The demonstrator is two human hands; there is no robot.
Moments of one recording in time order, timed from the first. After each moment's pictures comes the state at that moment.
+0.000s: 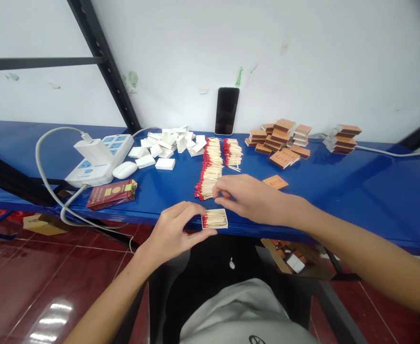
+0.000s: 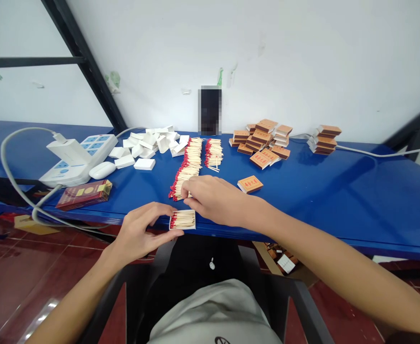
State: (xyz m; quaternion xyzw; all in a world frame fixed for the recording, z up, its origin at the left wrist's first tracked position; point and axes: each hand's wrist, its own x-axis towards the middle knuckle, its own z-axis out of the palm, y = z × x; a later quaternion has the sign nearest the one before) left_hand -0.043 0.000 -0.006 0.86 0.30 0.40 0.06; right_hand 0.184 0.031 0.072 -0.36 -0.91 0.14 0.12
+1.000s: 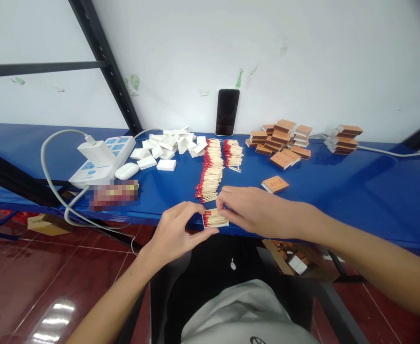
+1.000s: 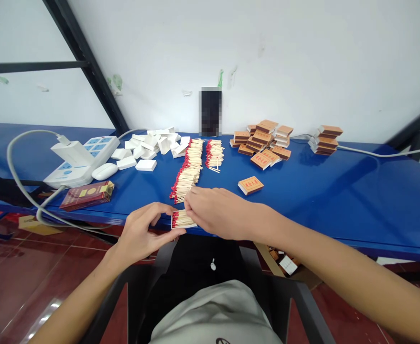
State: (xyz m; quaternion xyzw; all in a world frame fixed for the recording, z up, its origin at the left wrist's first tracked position) left_hand -0.039 -0.003 -0.004 0.85 0.33 0.40 0.05; right_hand 0.187 0.015 0.076 -0.36 -0.93 0.13 0.03
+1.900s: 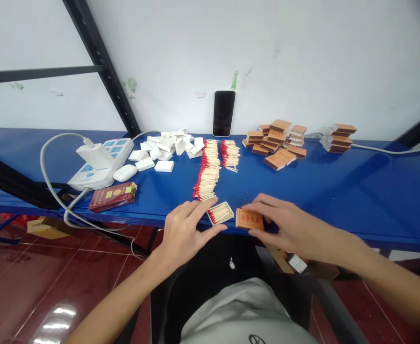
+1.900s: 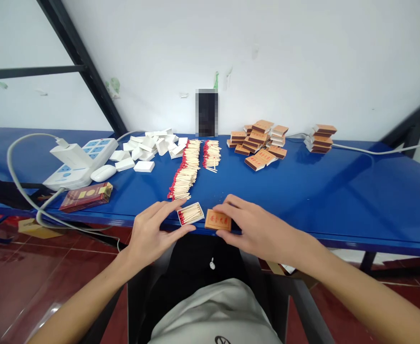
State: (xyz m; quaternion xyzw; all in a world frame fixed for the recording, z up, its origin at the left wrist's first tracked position) left_hand -0.015 -0.010 -0.009 0.83 0.38 0.40 0.00; right_hand 0.250 -0.023 0.049 -0.46 -0.87 0.15 0.10
